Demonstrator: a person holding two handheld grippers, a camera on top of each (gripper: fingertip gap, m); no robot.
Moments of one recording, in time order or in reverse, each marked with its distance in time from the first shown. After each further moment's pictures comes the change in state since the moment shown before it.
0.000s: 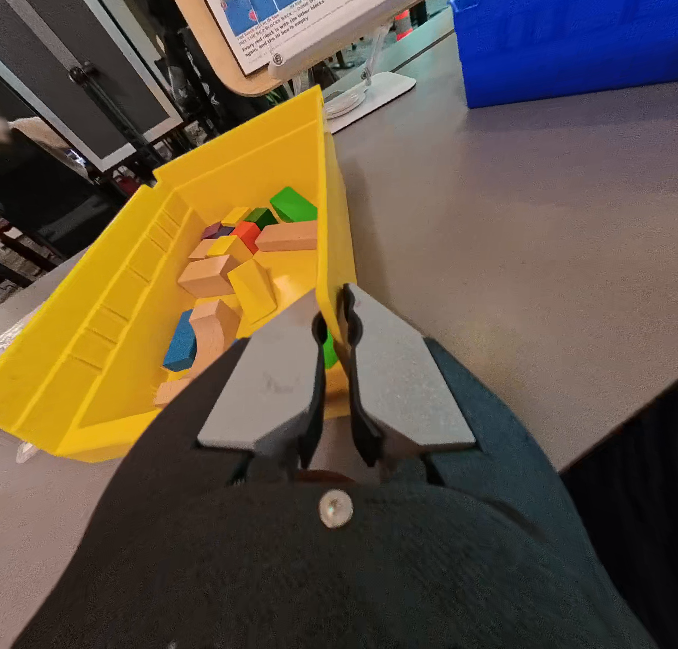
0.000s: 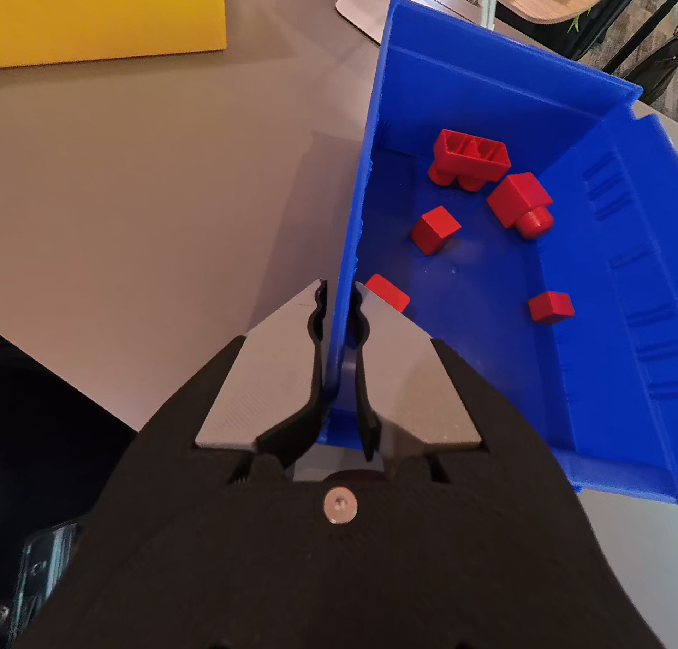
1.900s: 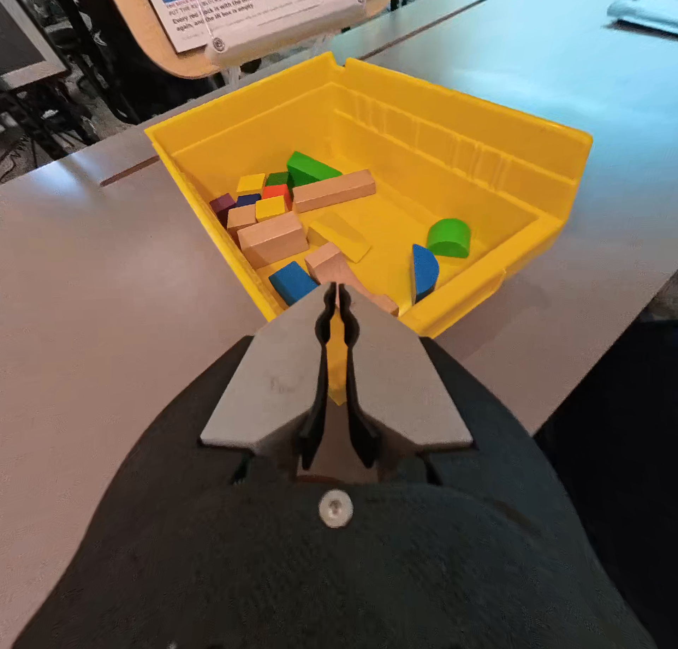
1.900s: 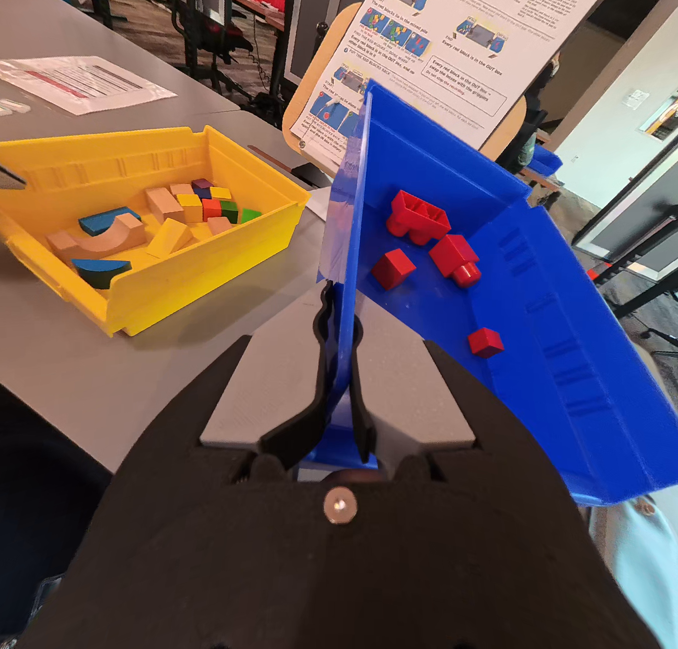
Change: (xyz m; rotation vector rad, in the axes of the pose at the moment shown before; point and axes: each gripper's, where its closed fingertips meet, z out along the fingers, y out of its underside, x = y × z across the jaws) left arm 0.006 -0.027 0.011 -0.049 0.241 -0.164; right arm 0.035 -0.120 -0.087 0.299 0.098 -0.096
